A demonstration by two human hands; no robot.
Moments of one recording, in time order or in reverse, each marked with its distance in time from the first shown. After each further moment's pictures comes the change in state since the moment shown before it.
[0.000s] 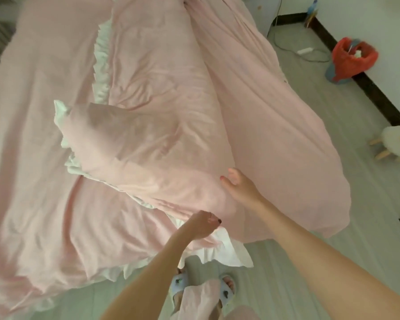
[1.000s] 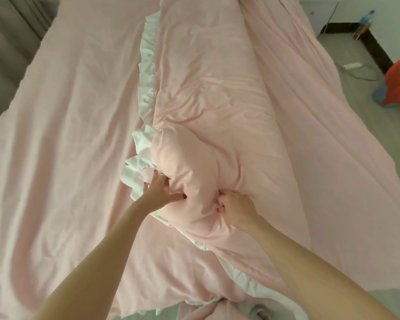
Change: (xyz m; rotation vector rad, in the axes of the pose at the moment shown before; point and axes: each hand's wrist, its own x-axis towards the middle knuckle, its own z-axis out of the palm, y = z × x) left_hand 0.041 -0.143 -0.270 -0.104 0.448 -0.001; right_hand 0.115 -0.125 0.131 -0.783 -0.174 -0.343
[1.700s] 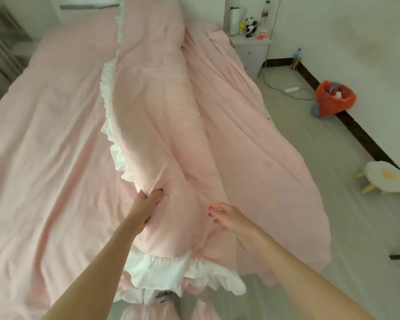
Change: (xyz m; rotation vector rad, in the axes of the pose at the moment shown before) left_hand -0.136 0.176 0.147 -0.682 0.144 -0.146; right_hand -0.205 0.167 -0.033 0.984 -0.032 0.282
